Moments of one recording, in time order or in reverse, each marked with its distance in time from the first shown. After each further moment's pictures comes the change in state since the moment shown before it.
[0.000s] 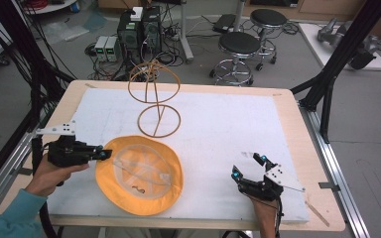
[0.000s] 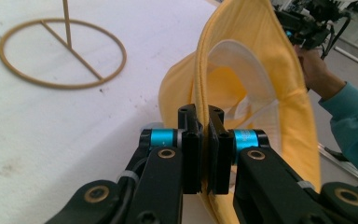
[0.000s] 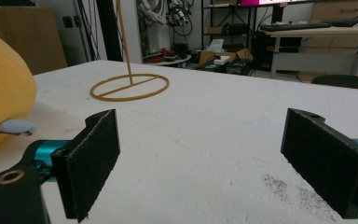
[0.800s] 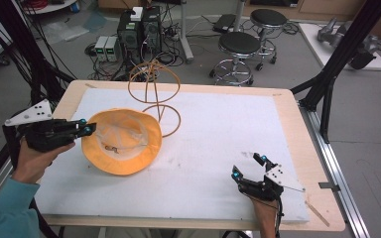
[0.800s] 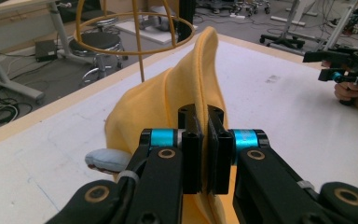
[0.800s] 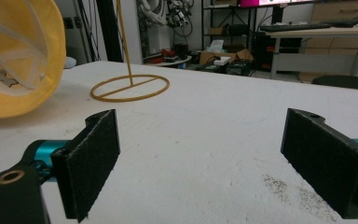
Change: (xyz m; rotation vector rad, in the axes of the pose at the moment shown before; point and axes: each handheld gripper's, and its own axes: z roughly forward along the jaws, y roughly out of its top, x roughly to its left) left arm -0.006 0.041 -0.039 -0.160 0.229 0.203; right arm 0.000 0.000 0.000 -0.001 0.002 0.001
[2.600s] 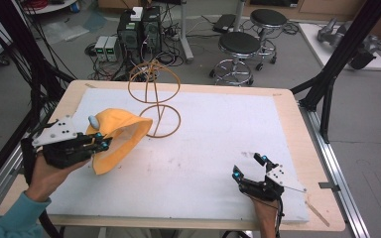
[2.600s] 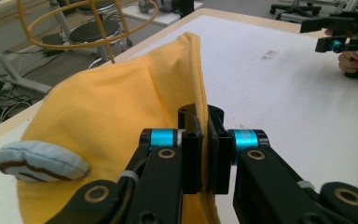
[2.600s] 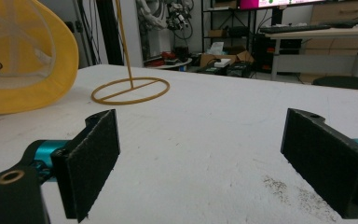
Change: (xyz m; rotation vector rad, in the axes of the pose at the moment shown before) left arm -0.065 -0.001 0.026 0.082 0.032 0.088; right arm -0.001 0.000 -0.001 -0.012 0.001 0.016
